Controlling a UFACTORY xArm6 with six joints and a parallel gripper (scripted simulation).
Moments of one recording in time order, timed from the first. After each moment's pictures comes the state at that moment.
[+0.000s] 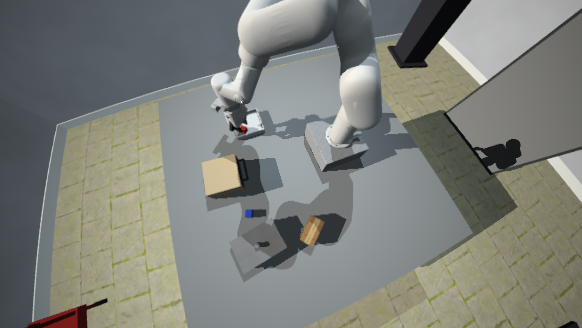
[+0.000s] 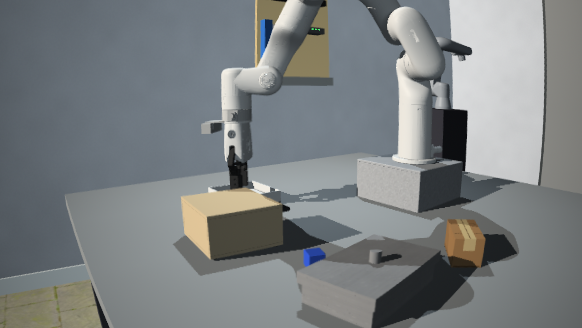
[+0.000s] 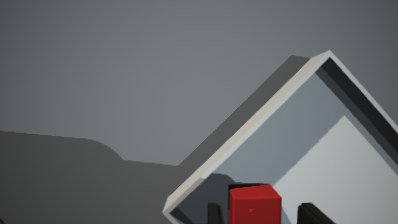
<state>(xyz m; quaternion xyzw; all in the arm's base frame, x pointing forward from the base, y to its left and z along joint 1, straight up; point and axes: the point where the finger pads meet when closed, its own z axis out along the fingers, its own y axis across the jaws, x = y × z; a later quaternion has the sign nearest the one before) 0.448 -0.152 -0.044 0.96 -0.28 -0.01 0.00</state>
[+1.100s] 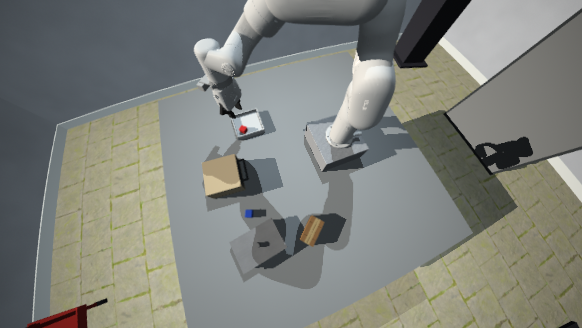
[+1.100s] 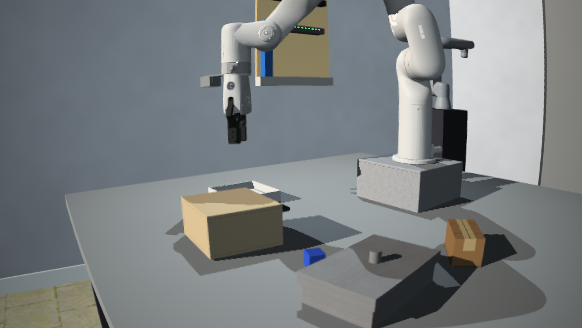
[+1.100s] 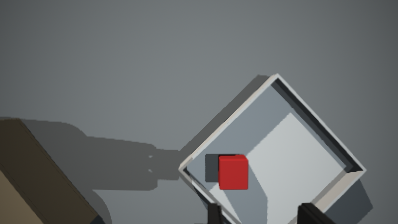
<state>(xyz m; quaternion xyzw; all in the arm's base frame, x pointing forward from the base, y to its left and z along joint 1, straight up) 0.450 -0.153 0.073 0.96 -0.28 -0.01 0.00</state>
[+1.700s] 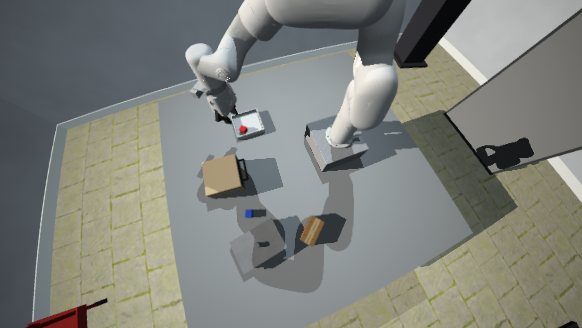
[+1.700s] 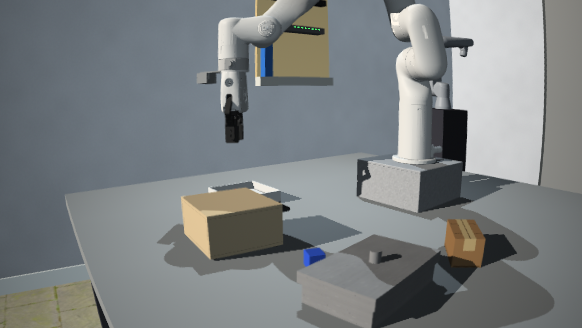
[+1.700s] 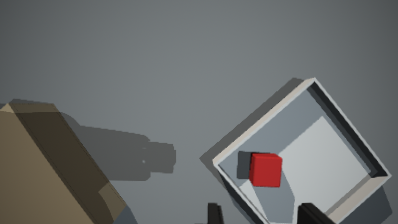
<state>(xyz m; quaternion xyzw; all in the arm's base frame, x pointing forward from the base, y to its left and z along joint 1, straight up) 0.466 -0.120 0.081 0.97 -0.25 -0.01 0.00</state>
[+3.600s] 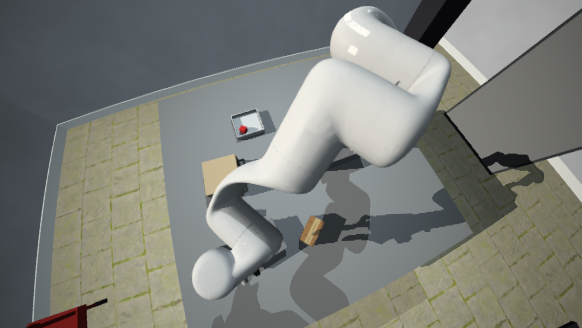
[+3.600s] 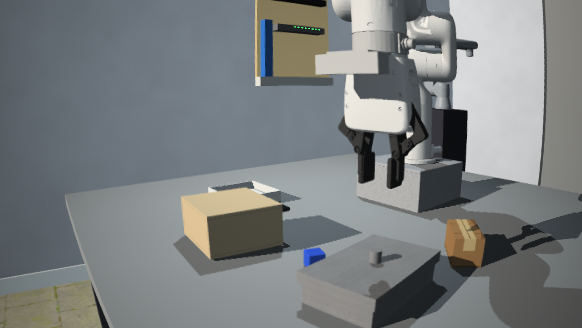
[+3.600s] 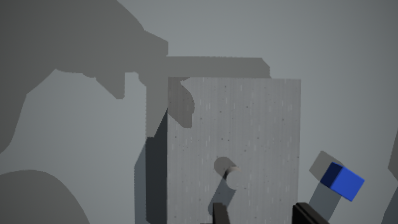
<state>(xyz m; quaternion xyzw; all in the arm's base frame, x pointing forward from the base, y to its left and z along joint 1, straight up) 0.417 0.398 0.080 0.98 0.19 -0.01 0.00</state>
